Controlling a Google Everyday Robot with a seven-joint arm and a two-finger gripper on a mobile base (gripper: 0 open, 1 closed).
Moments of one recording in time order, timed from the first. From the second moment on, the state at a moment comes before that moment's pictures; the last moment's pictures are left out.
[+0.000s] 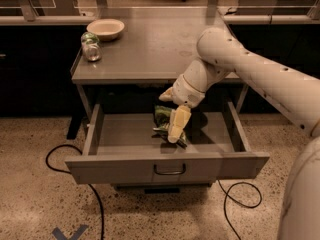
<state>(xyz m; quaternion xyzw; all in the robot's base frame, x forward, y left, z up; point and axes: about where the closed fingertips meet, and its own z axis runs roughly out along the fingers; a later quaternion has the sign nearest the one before) 0.589 -0.023 0.735 -0.71 0.64 0.23 0.17</state>
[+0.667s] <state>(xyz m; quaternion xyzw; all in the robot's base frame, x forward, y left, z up) 0.587 -0.014 0.720 -0.72 0.66 0.20 0.13</state>
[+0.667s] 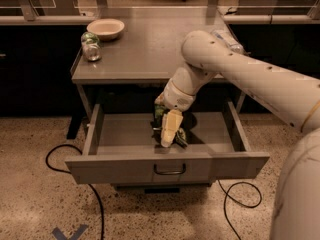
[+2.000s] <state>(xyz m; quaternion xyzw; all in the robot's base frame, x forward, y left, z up) 0.631 -0.036 0.694 -0.65 0.75 0.06 0.11</state>
